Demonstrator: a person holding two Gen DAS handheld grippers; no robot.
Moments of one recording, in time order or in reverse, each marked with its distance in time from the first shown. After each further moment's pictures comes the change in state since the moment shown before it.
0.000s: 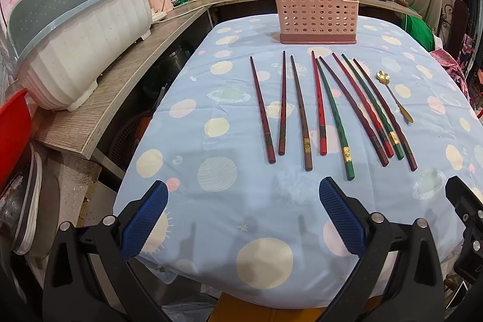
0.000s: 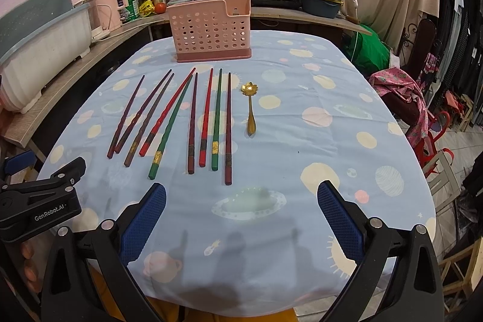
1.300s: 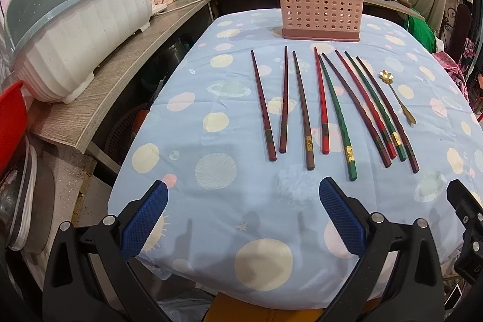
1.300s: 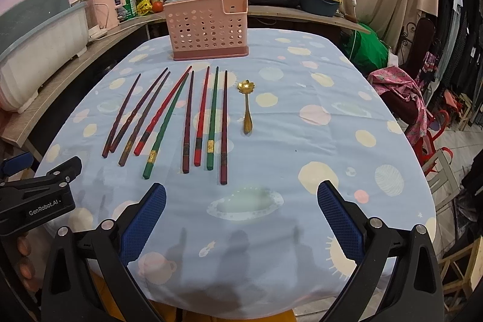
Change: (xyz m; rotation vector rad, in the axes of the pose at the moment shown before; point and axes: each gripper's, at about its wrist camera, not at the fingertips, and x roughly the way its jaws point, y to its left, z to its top) left arm 0.010 0.004 -0.001 -0.022 0.032 -0.019; right arm 0.008 -0.006 0.000 0.012 0.012 -0.009
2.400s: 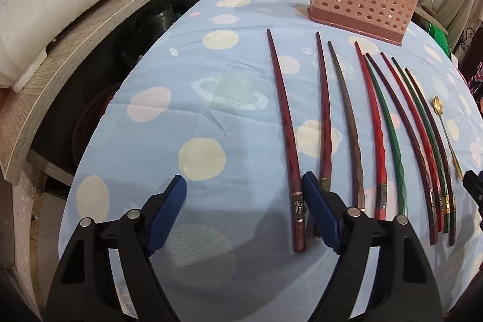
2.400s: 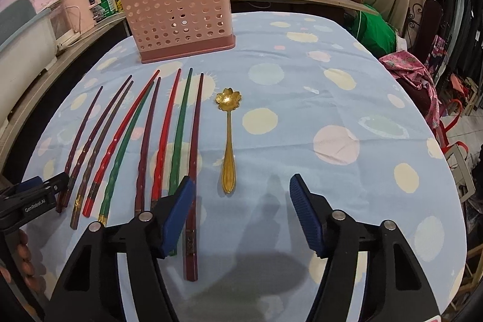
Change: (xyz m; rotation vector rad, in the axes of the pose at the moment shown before) left arm 0.114 0.023 0.048 -0.104 0.116 -0.069; right arm 0.108 -0.018 0.056 0.061 0.073 0.013
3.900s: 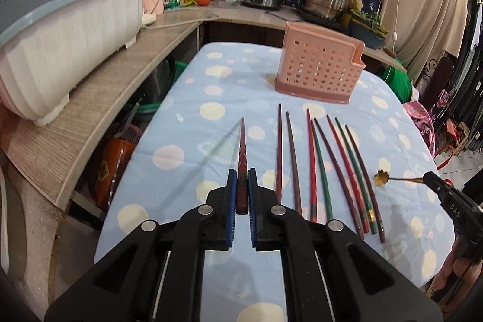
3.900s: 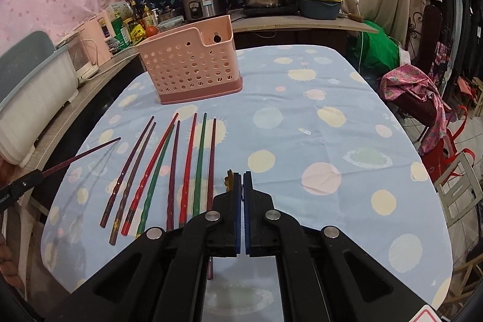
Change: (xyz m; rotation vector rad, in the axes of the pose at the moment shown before) left arm -0.113 0.022 0.021 -0.009 -0.207 -0.162; right arm -0.062 -0.015 0.022 0.035 -0.126 0.093
